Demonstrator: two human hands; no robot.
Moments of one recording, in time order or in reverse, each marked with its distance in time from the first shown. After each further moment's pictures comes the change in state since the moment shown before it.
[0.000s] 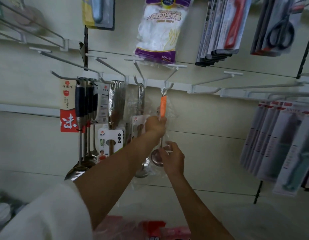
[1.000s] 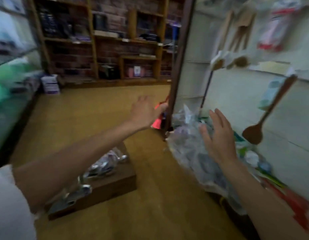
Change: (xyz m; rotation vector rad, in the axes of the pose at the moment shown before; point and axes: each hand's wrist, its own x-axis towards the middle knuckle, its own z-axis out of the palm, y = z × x) left_hand -0.424 -0.178 -0.825 0.984 0.640 -0.308; right_hand -0.554 -0.327 0.414 0.088 -0.694 -0.795
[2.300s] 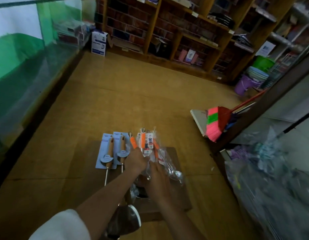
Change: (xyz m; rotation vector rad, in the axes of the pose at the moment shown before) left_hand -0.020 -0.461 0.111 -0.115 -0.133 -0.788; right_hand -0.116 -0.227 0.475 0.074 -0.907 -0.002
